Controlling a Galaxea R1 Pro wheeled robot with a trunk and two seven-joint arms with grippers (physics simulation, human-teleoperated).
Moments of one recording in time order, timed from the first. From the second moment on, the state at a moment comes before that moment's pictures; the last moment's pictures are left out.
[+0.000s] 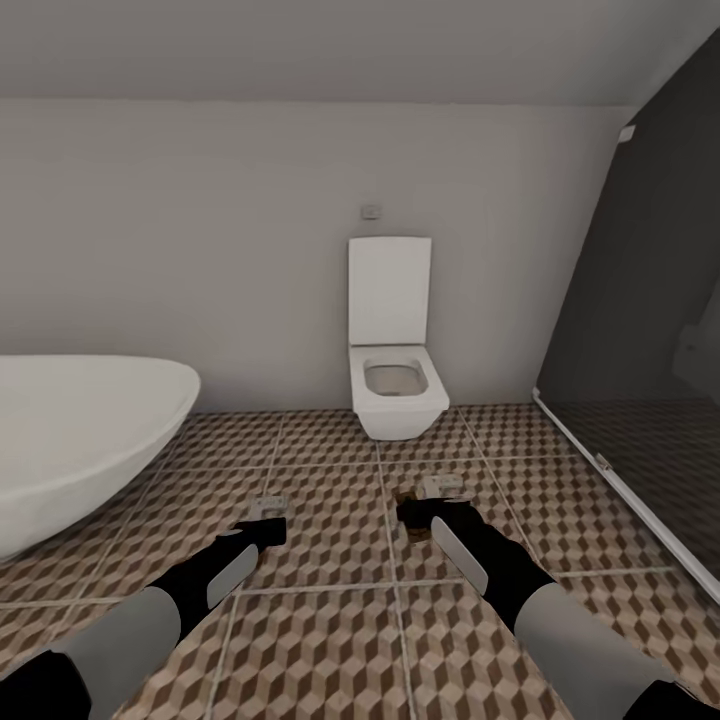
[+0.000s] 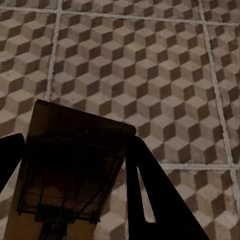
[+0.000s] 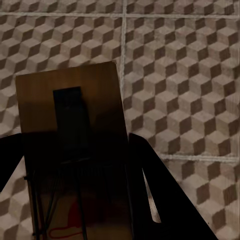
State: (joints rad) left arm -0.79 0.10 -0.80 -0.49 0.91 0.15 0.25; right arm -0.75 -0.02 0.57 -0.80 -0.61 0.53 -0.33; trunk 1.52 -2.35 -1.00
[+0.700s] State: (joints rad) left arm -0.79 0.11 -0.80 -0.52 0.92 0.16 0.32; right arm -0.77 -0.01 0.56 -0.60 -0.62 0.53 -0.33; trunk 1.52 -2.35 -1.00
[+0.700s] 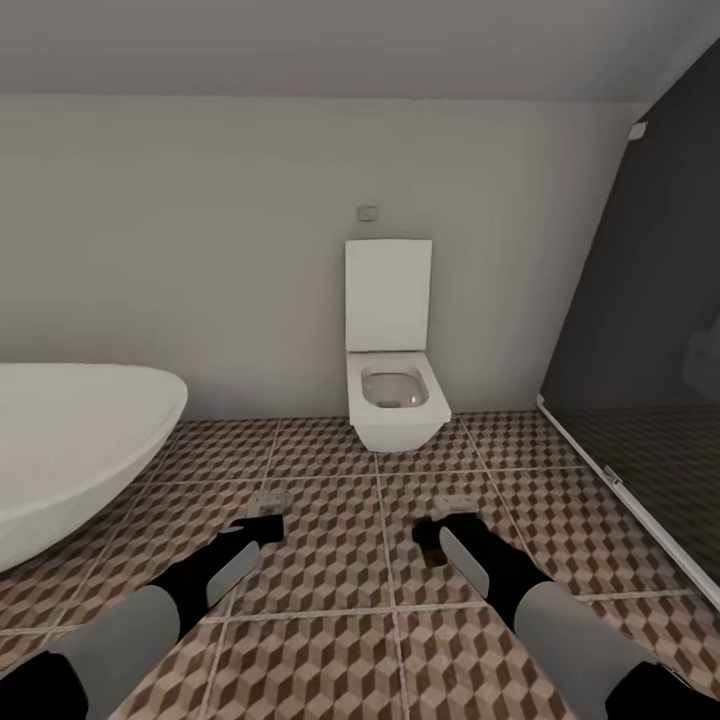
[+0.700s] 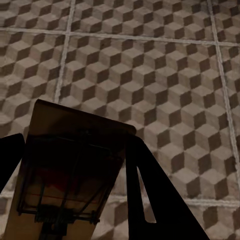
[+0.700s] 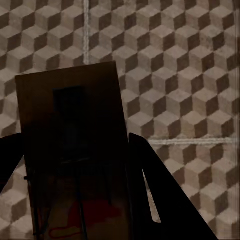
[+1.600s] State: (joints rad) left arm -0.80 0.21 -0.79 -1.05 0.91 0.45 0.58; right arm -0.88 0.00 0.55 -0.49 -0.62 0.58 -0.32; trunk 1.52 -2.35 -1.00
